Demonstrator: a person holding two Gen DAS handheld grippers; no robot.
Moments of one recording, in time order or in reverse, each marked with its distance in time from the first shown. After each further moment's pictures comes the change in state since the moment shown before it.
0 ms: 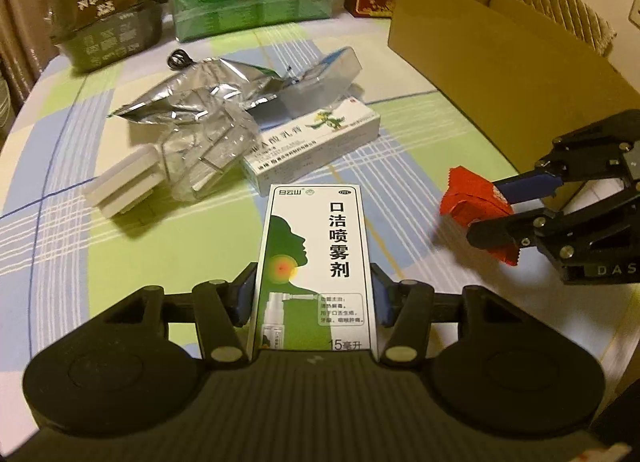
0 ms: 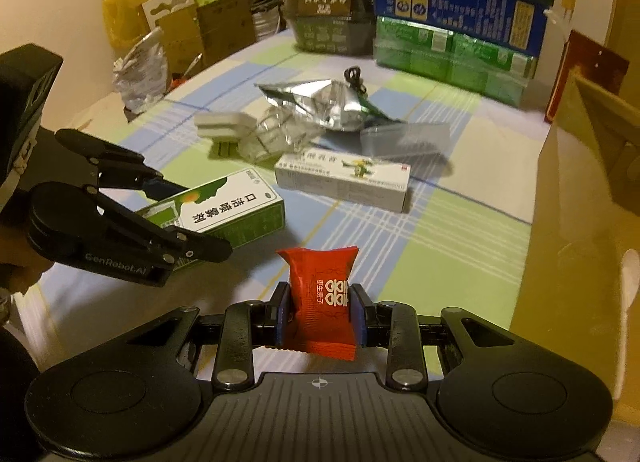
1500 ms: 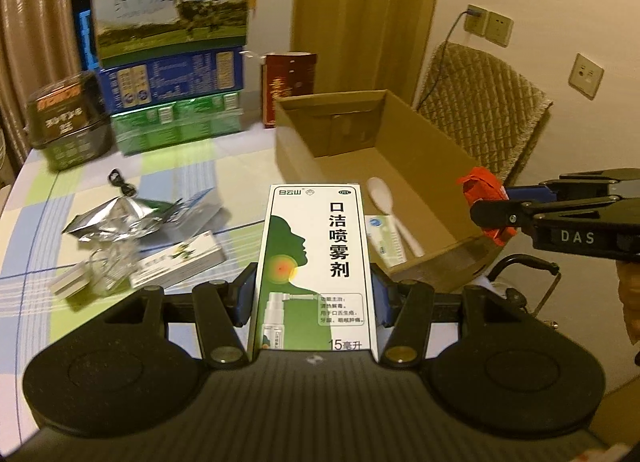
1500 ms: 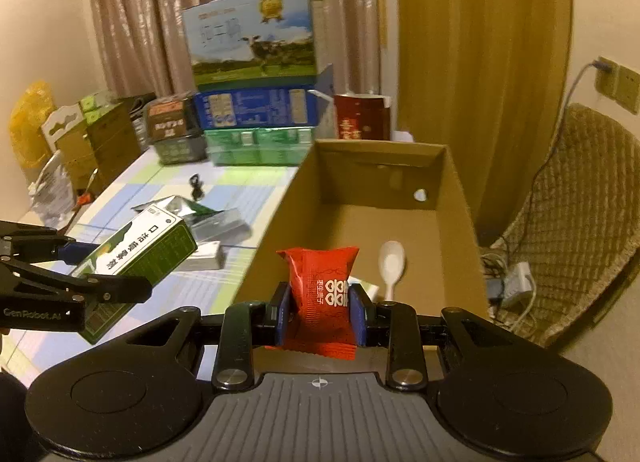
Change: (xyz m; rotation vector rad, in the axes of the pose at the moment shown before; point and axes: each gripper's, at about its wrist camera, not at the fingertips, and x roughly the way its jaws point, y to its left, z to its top) left arm -0.114 -0.173 0.077 -0.015 -0.179 -0.044; right arm -0.219 -0.103 -0.032 0.280 -0.210 -0.258
